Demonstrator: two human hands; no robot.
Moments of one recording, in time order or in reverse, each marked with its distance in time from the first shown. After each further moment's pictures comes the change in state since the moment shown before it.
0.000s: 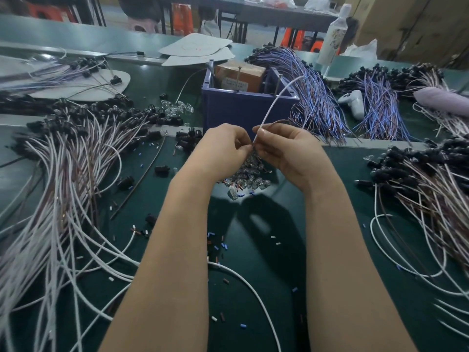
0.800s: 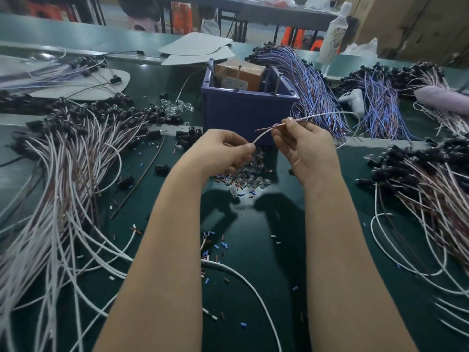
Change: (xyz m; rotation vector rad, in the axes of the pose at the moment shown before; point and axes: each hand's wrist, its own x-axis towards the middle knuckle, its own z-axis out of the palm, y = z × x) left_hand -0.003 -0.010 0.000 -0.564 -0.092 -0.245; right_hand 0.005 -0.004 -0.003 0.259 0.323 -0.058
